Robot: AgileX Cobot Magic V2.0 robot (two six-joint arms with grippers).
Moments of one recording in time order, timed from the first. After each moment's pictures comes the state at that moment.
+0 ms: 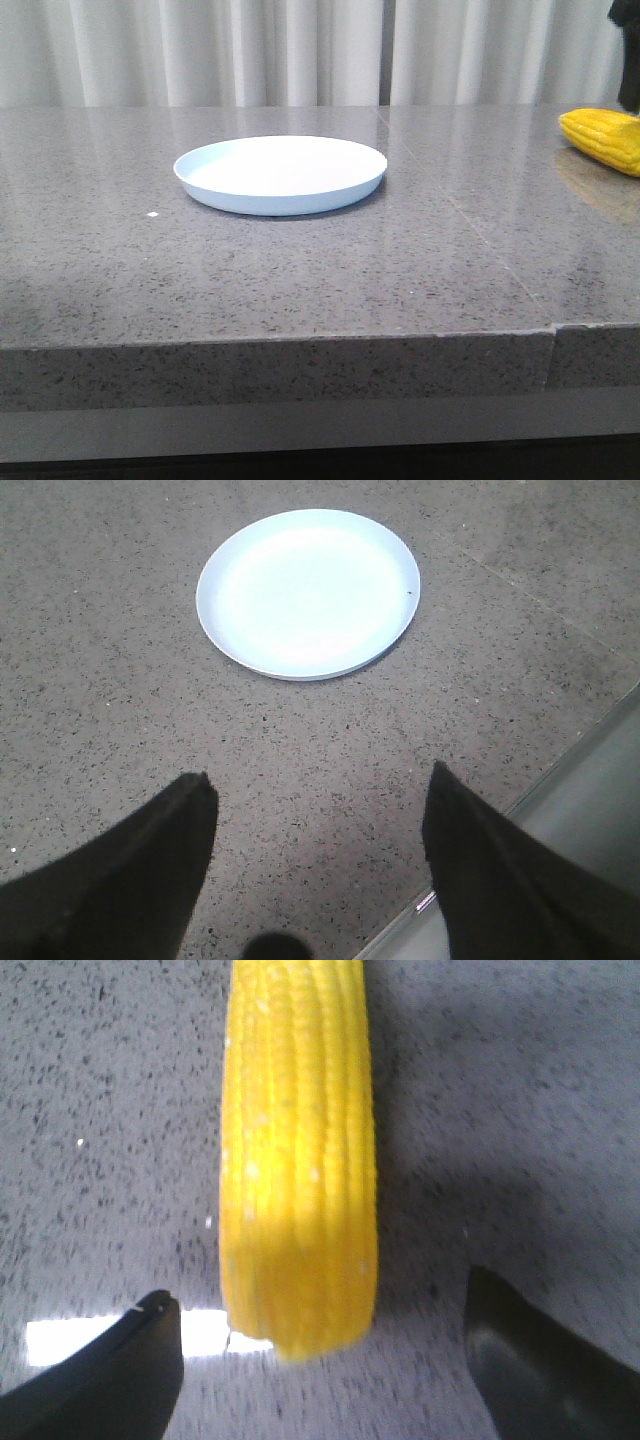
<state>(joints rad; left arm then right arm) -0.55 0.82 -1.01 -0.04 0.90 0.13 -0.10 1.80 -1.60 0.07 0.97 -0.04</state>
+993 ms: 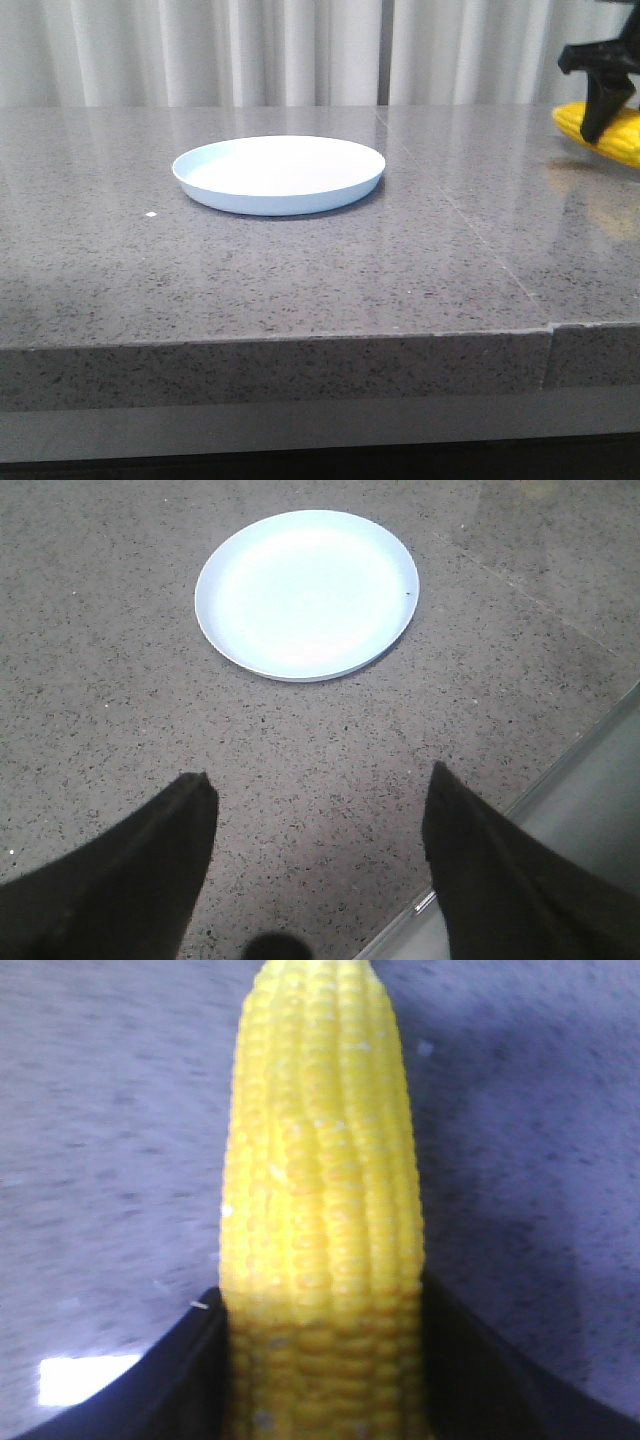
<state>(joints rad) -0.55 0.82 -1.01 -0.04 0.90 0.13 -0.05 1.89 -1.63 0.12 0.83 -0.06</state>
